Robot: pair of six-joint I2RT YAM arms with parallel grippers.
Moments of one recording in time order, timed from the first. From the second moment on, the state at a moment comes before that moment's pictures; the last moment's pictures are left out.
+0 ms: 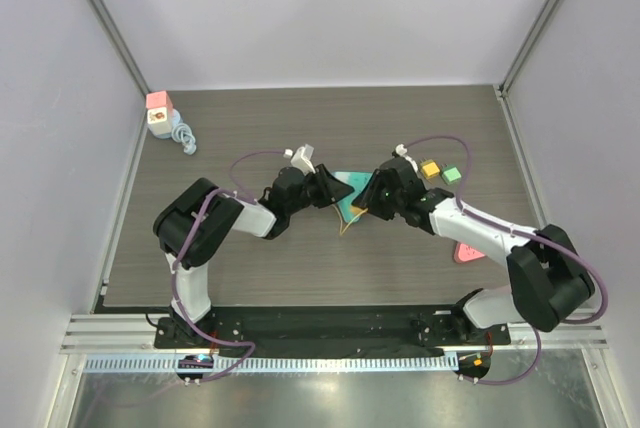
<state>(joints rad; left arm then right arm) -0.65 1.91 0.78 0.86 0.19 -0.92 0.57 1.39 0.78 -0.17 0.02 0.91</state>
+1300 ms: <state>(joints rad) -0.58 1.80 1.04 0.34 0.29 -0.78 0.34 0.83 0.56 -0.44 -0.01 0.79</state>
